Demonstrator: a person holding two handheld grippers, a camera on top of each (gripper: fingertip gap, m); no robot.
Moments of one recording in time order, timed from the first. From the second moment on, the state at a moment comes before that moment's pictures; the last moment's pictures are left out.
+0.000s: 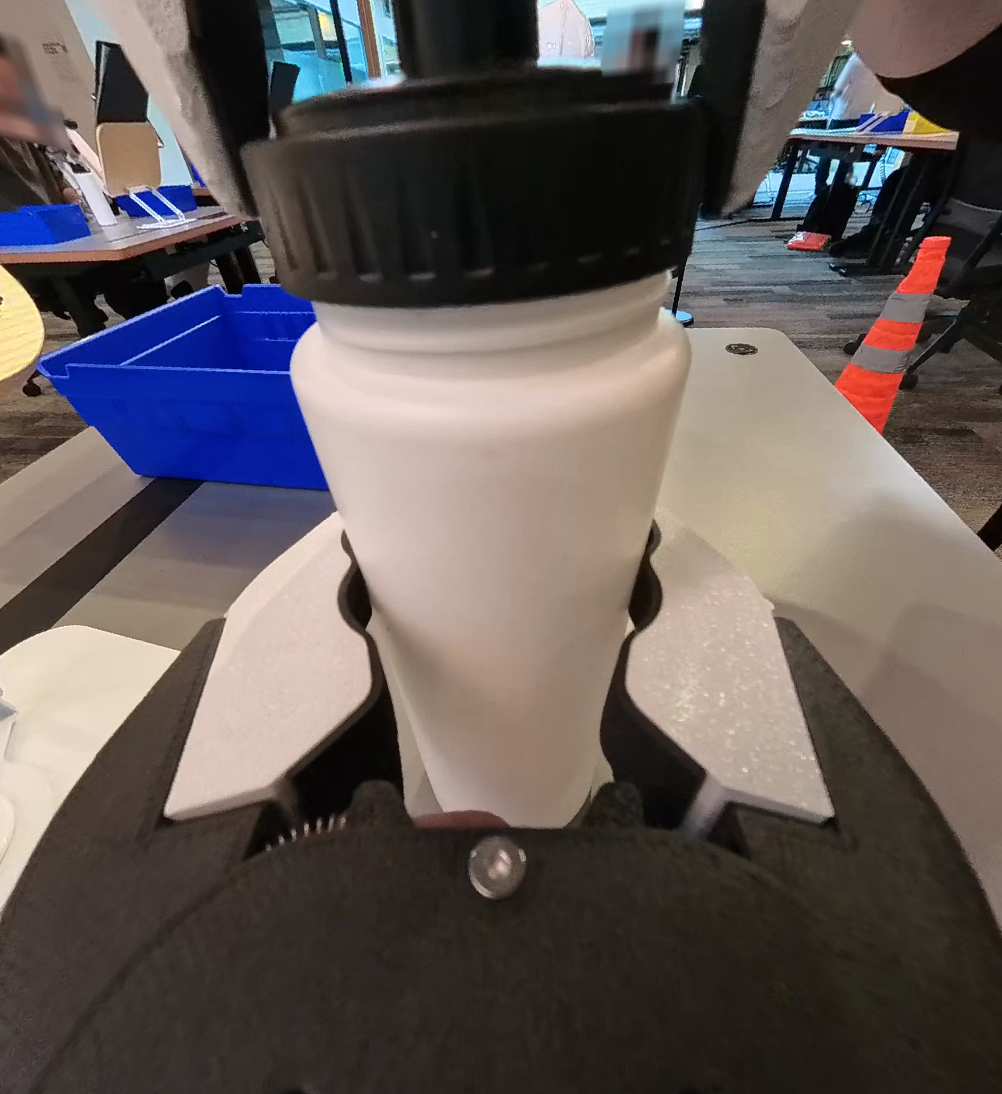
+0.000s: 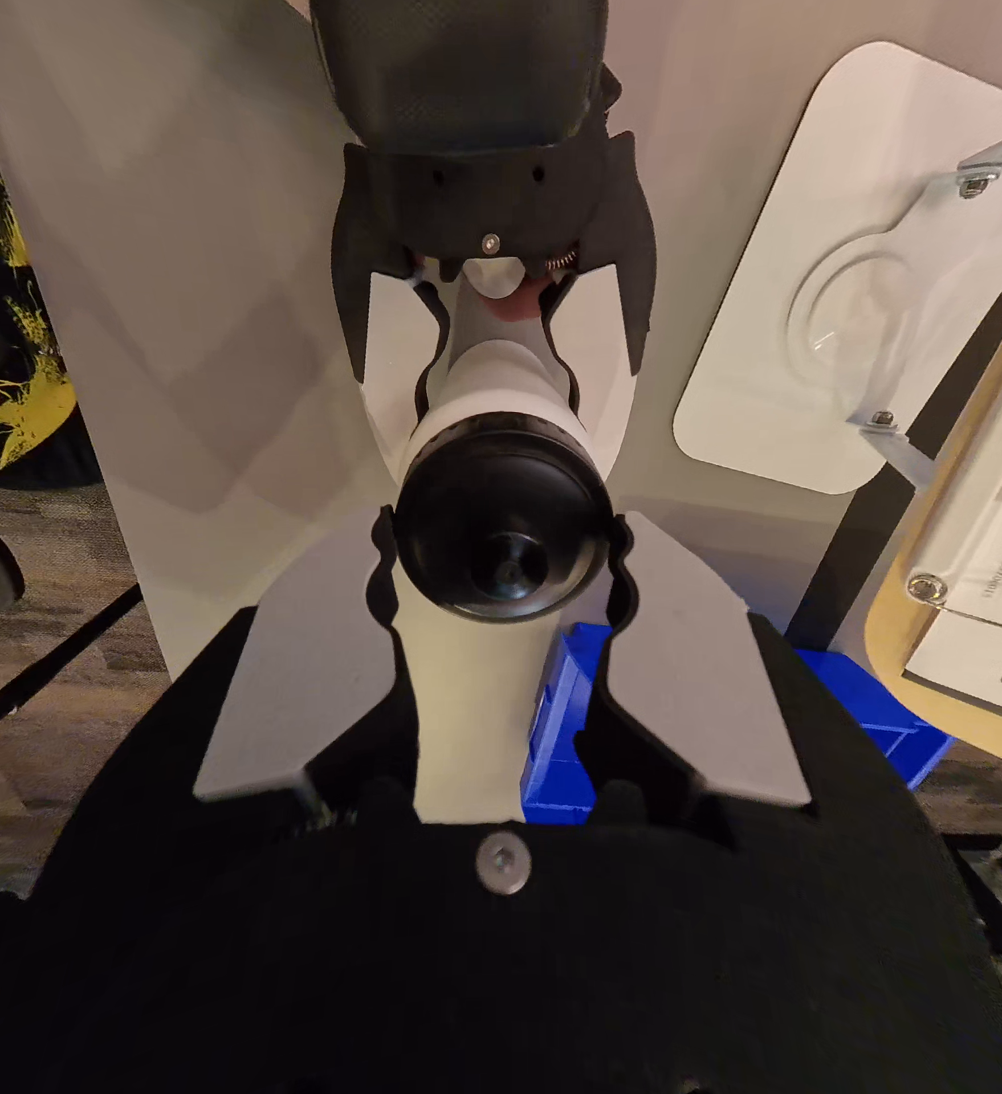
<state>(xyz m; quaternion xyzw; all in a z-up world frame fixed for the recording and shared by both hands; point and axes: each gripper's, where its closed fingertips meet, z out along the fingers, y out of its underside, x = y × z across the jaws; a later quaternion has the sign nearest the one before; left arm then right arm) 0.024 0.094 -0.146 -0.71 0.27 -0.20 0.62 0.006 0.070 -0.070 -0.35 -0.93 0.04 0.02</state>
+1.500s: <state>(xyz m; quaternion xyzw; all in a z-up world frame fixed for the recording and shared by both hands) 0.026 0.094 -0.145 -0.71 0.27 -0.21 0.62 0.011 0.074 -0.070 -0.43 -0.90 0.01 0.03</state>
